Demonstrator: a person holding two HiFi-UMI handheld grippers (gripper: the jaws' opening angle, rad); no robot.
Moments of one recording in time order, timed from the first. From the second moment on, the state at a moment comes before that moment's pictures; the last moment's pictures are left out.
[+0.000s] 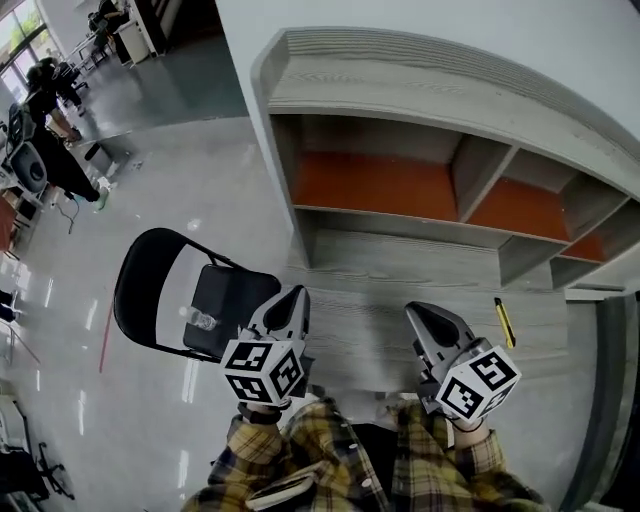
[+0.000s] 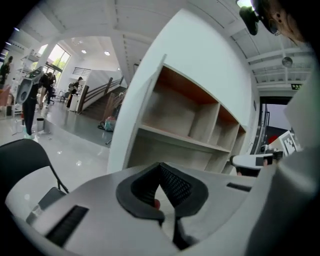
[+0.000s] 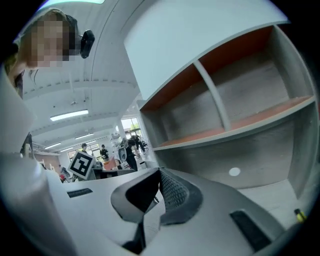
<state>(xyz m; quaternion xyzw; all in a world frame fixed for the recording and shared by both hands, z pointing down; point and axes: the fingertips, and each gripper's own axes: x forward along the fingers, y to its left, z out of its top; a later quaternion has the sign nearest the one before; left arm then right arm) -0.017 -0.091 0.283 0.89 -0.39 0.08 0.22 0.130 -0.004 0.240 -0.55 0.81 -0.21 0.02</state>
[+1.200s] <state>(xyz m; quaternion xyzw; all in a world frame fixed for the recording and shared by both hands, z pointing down) 0.265 0.086 0.223 0.95 -0.27 0.08 0.15 0.353 0.134 0.226 -0.60 0.78 -0.17 0.03</state>
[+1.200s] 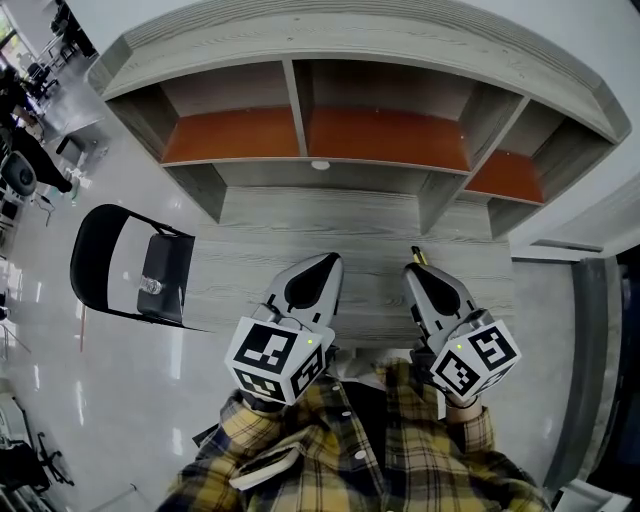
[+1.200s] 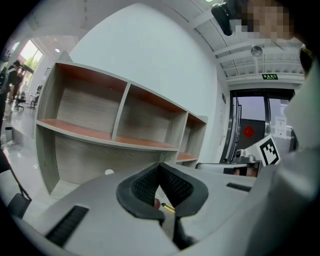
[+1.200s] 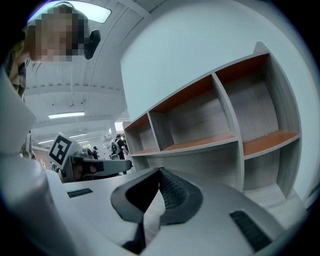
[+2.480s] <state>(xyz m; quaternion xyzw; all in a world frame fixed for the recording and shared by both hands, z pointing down) 0.199 0.077 0.285 0.90 -0.33 0.16 0.22 0.427 0.134 0.359 -0.64 0.72 -0.26 -0.10</state>
